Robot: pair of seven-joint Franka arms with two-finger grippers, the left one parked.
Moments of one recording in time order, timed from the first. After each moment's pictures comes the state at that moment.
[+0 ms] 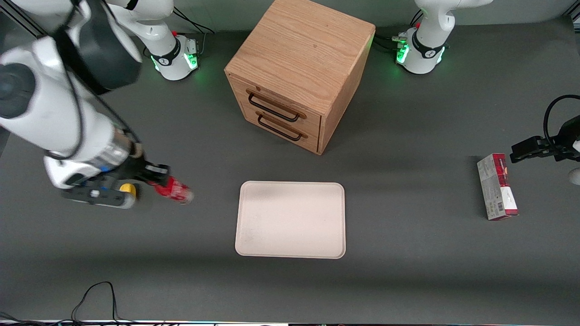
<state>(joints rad) -0.01 0.48 0.50 -1.14 -0.20 1.62 0.60</state>
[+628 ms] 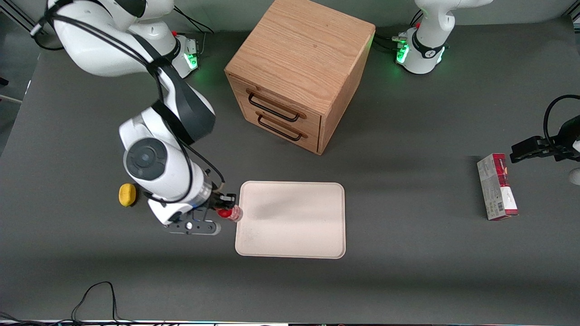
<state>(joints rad) 0.13 0.78 0.51 -1.06 -0.32 1.80 0.64</state>
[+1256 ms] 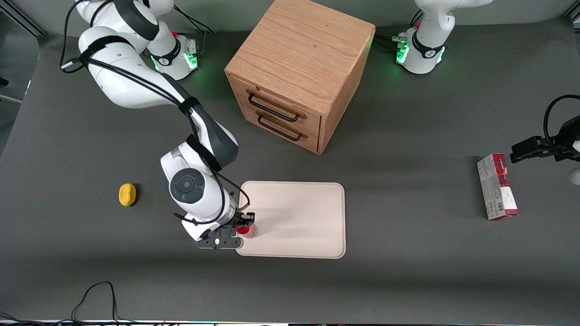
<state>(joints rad) 0.17 0.93 0.46 -1.05 -0.38 2.00 0.64</state>
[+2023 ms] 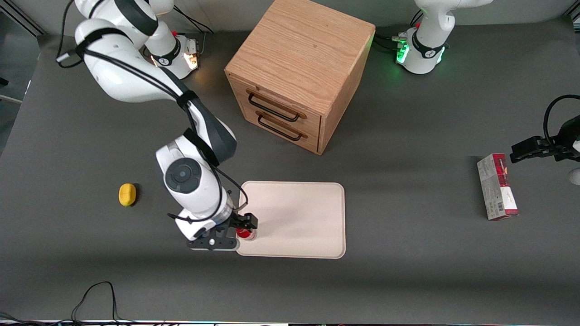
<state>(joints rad) 0.18 0.84 0.43 -1.07 -0.40 1.99 0.65</state>
